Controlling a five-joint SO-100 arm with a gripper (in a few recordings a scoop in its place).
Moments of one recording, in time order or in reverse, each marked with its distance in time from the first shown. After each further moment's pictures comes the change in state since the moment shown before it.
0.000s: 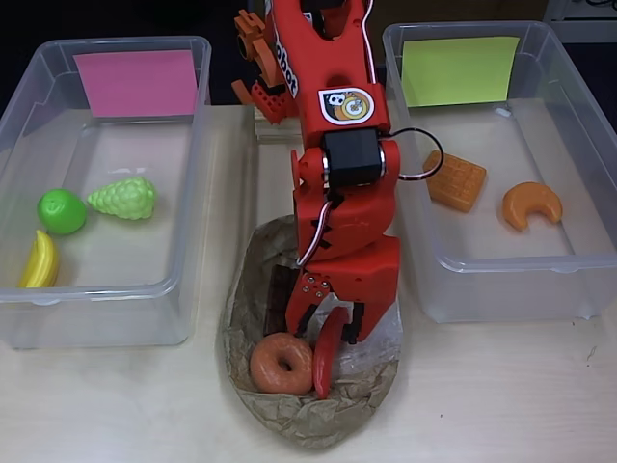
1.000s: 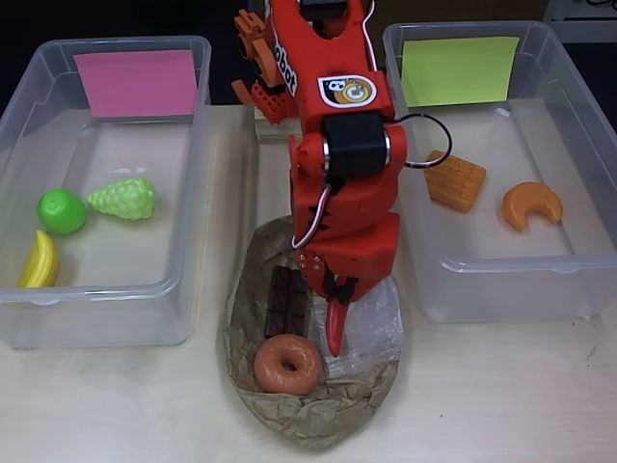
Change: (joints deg) arm 0.5 -2.8 -16.0 26.6 1.2
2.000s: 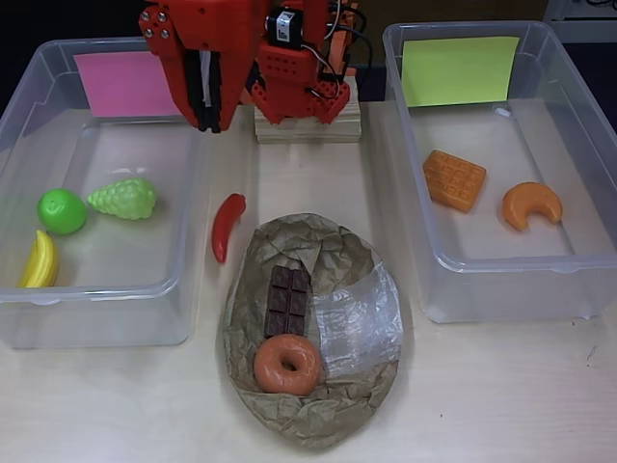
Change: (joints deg) arm 29.2 49.0 18.4 17.8 -29.9
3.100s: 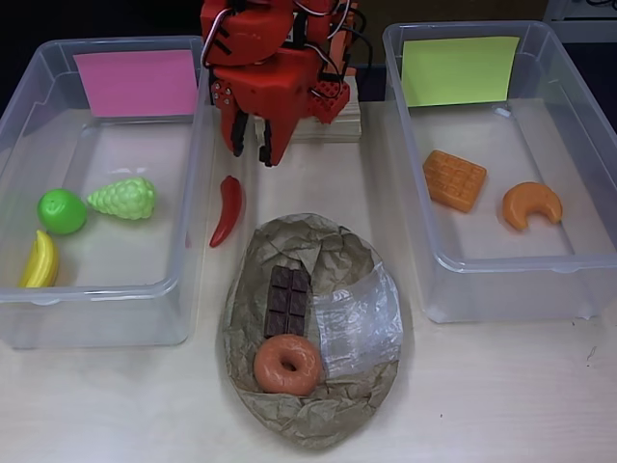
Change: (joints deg) arm -6.2 24.1 62.3 -28.6 22.8
